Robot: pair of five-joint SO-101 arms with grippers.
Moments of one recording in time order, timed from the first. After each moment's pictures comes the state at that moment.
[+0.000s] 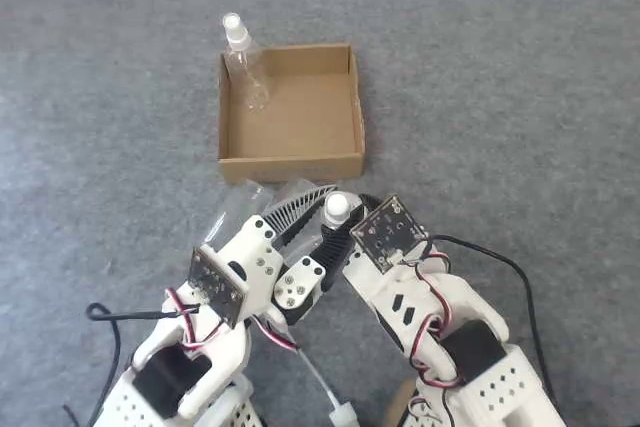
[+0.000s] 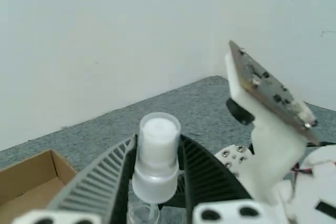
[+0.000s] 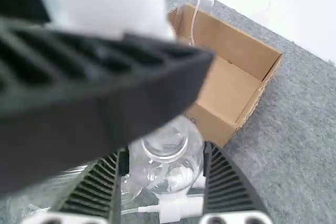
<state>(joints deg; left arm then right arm) 37.2 -101.8 80.0 38.8 5.1 -37.1 -84.6 78.4 42.4 10.0</state>
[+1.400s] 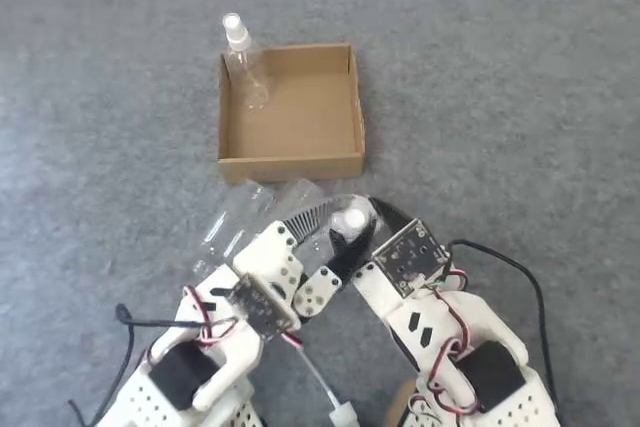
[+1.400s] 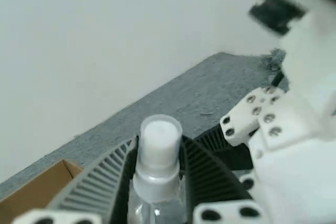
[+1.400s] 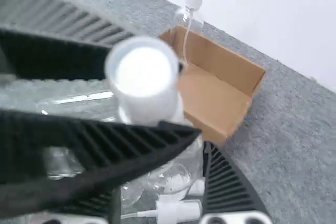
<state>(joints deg) 38.9 -102.3 86.5 35.5 -8.4 -37.1 -99.4 78.5 51.8 10.2</state>
